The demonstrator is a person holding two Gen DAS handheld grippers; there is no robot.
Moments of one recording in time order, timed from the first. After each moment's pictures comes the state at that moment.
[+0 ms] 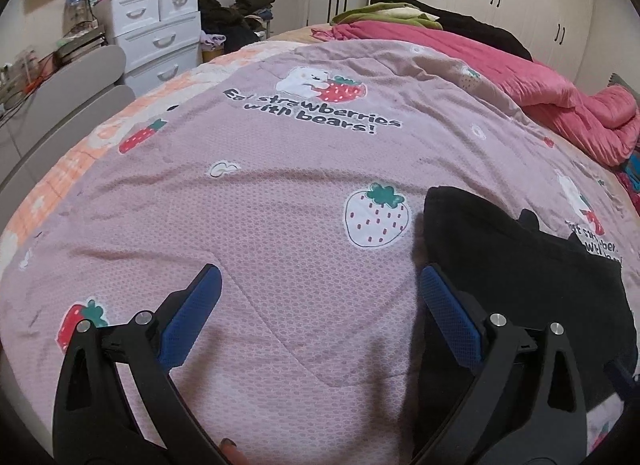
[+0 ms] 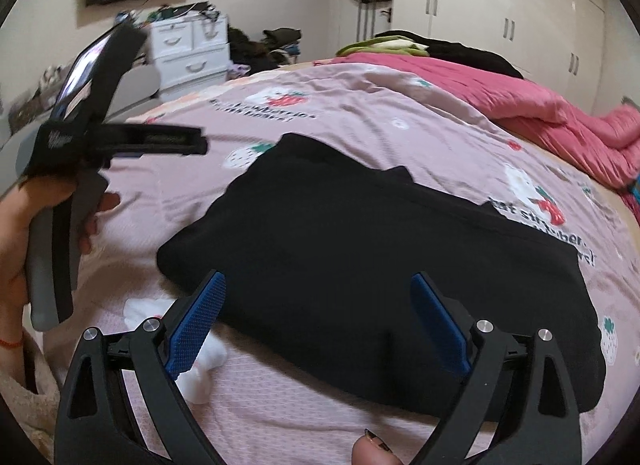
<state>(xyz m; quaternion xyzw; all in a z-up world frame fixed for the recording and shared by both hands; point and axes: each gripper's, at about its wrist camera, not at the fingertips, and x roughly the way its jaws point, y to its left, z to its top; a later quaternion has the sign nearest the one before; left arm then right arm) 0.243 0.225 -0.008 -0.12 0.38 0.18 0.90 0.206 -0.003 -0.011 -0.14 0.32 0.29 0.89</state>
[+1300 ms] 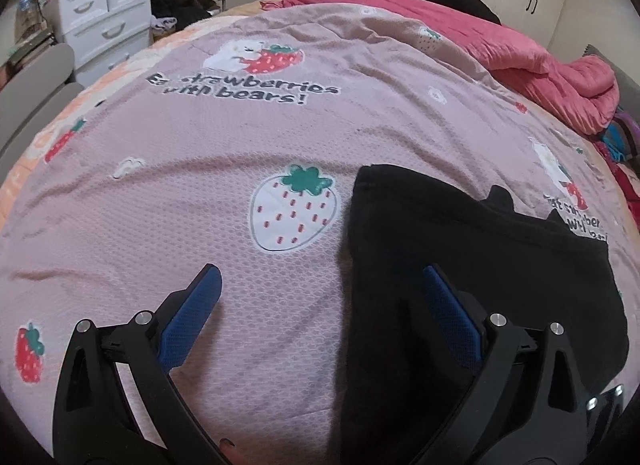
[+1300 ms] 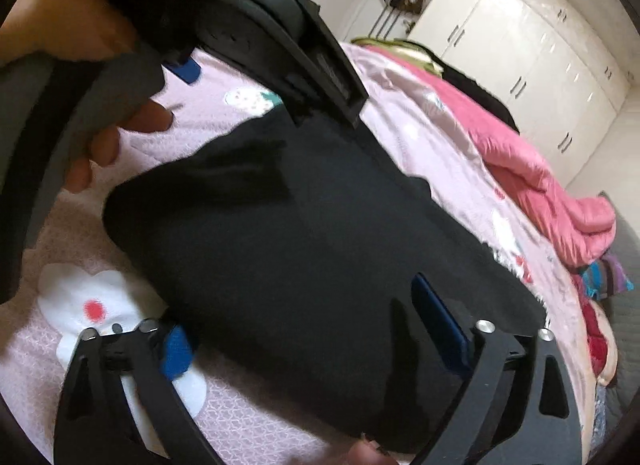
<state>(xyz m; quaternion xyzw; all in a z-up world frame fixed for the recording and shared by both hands) 0.296 0.191 -0.031 -0.12 0.43 0.11 0.89 0.215 0.054 -0.061 -0.32 0.27 0.23 0.88</state>
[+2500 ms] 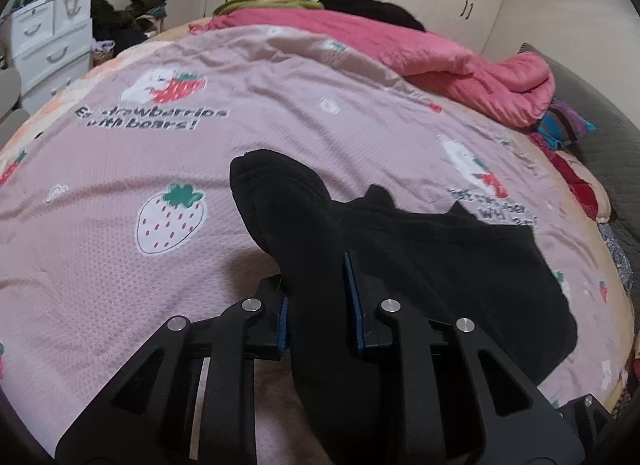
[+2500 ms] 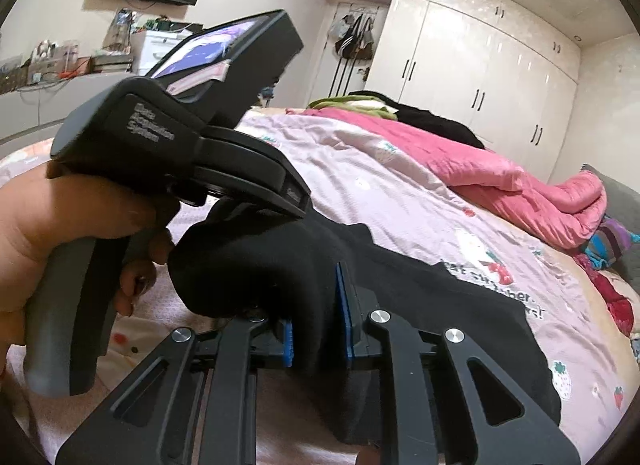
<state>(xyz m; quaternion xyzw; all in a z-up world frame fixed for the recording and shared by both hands) 0.286 0.121 -0.002 -0.12 0.38 -0.01 0.92 0.196 -0.013 -0.005 -0.18 0.19 0.22 0.94</state>
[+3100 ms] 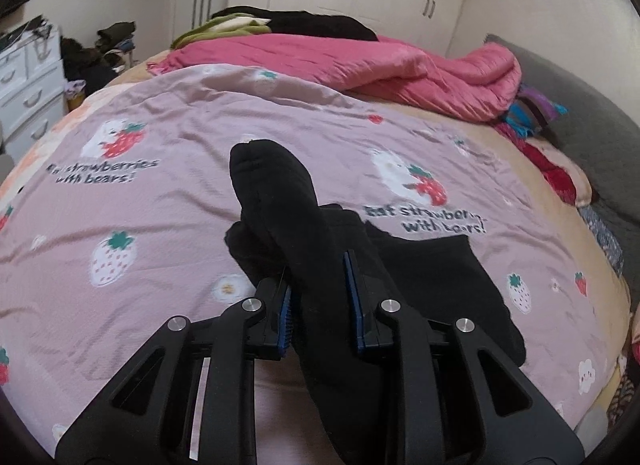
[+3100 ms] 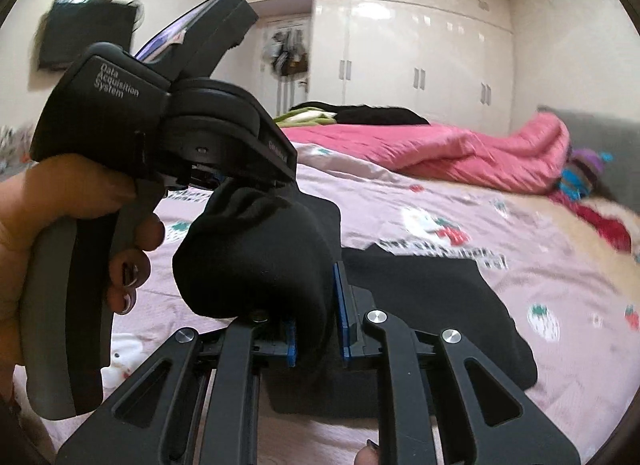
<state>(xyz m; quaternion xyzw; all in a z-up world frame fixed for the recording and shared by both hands) 0.296 0.020 0.053 -0.08 0.37 -0.04 0.93 0.200 -0.109 0.011 -0.03 0.20 0.16 0.97</state>
